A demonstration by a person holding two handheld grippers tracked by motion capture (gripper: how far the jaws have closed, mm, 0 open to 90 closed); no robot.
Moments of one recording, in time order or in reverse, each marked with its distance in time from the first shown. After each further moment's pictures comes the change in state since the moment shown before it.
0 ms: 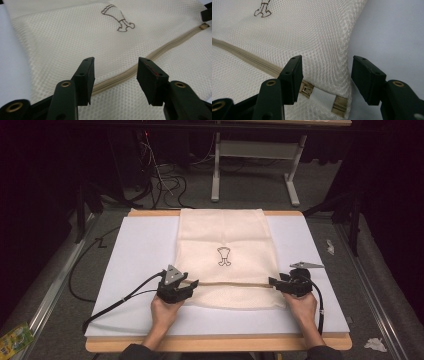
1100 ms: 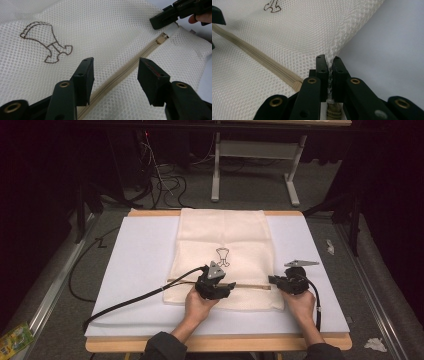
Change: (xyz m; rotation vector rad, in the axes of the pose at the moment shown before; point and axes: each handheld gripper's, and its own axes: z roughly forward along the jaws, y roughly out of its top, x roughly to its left) left arm -0.064 0.040 0.062 0.065 -0.172 0.074; right arm 0.010 0.008 0.002 0.040 0.050 -0.065
